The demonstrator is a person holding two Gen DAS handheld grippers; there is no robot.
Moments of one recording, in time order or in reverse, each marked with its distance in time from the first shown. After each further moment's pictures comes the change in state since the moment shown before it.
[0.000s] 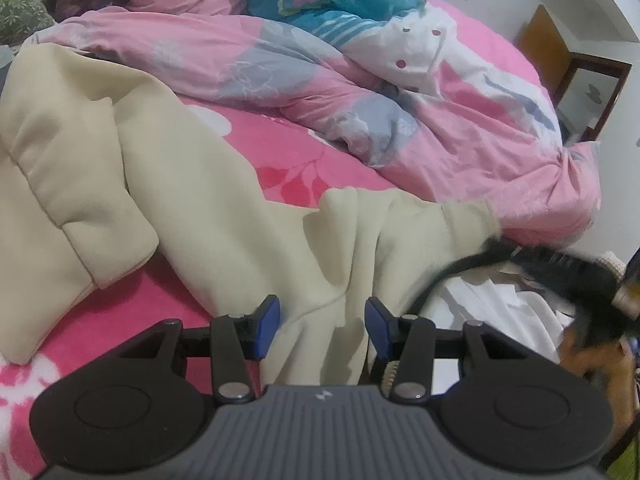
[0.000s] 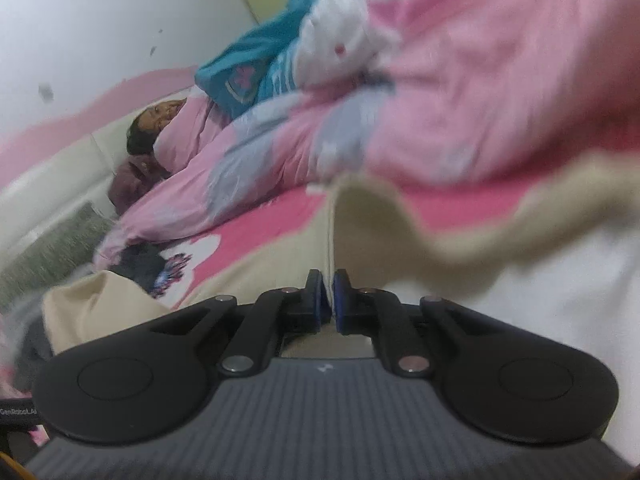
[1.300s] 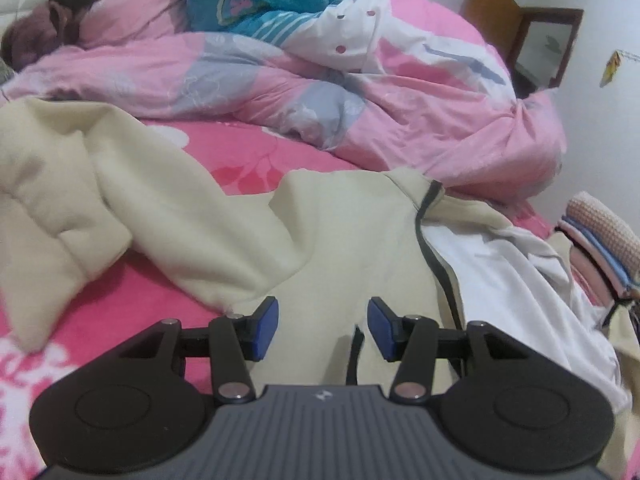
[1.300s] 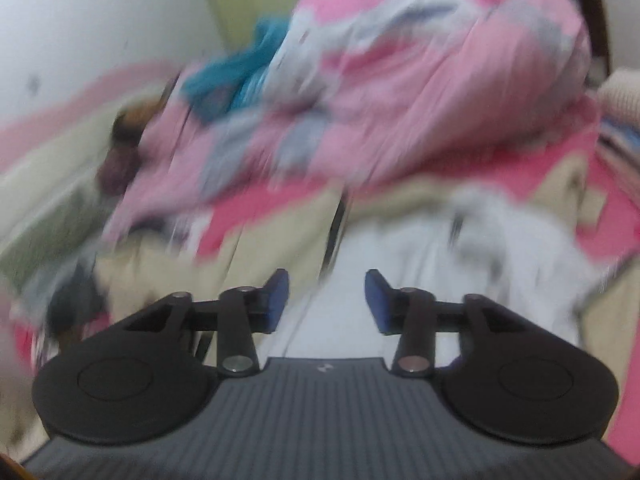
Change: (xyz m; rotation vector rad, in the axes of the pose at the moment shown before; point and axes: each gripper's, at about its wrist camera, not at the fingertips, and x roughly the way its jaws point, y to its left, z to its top) left arm -0.043 -0.031 -0.025 0.187 0.026 -0.036; right arm -0.255 0.040 -0.002 0.005 0.118 -0.163
